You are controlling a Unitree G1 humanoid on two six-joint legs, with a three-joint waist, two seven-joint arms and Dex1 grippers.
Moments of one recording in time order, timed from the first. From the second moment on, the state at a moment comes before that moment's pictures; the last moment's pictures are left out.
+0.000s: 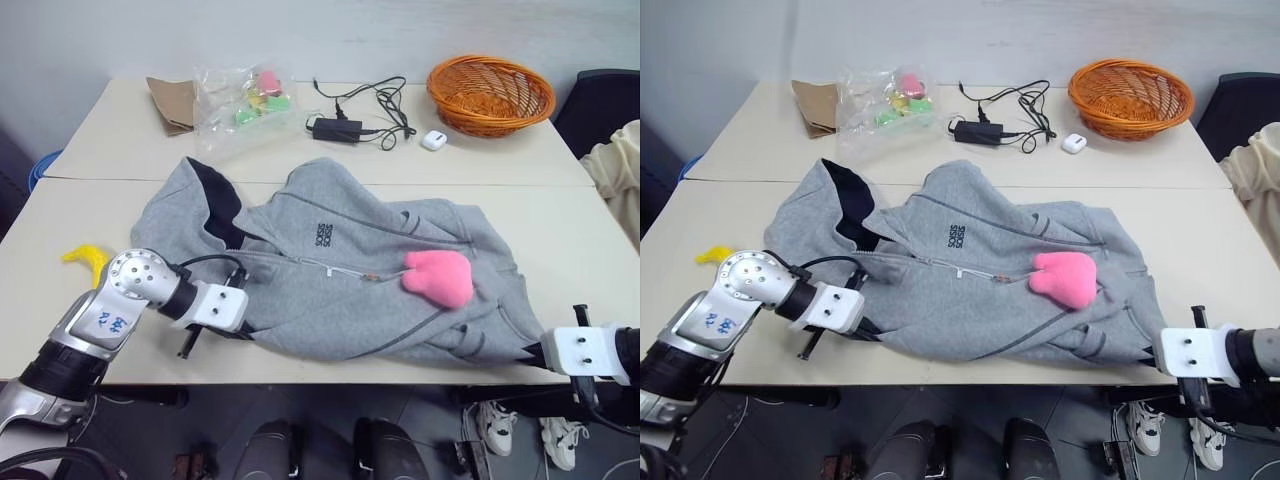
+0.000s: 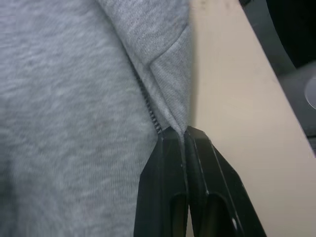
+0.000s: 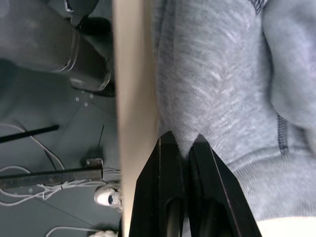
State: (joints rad) left arm -0.43 0.95 -0.25 -0.04 -0.07 -0.01 -1.41; right arm 0.31 -1.18 -0.38 -0.12 0.09 -0.23 1.30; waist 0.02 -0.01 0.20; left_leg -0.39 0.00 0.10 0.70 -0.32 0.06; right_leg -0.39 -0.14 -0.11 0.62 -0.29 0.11
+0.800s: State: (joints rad) left arm -0.31 1.06 -0.07 -0.23 -0.46 0.37 -1.50; right arm 0.22 -1.16 -0.51 -0.34 0.15 -0.08 1.20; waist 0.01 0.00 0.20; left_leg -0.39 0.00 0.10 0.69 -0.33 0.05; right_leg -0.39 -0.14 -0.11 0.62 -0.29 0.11
